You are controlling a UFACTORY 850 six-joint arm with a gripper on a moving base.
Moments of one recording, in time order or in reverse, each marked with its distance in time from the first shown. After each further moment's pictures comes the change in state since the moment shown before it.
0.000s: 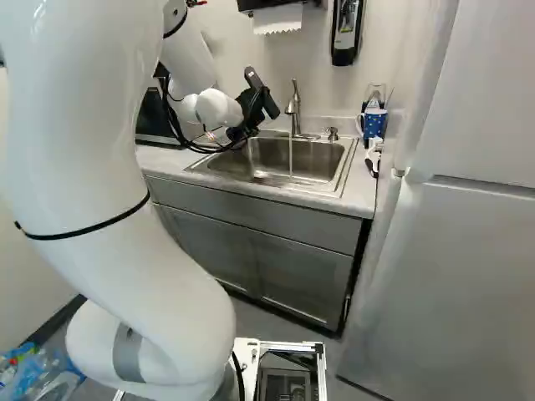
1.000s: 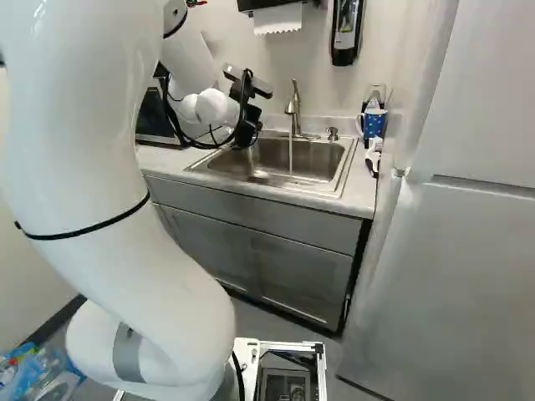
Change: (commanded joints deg) arm 0.0 0.0 0.0 0.0 0.0 -30.1
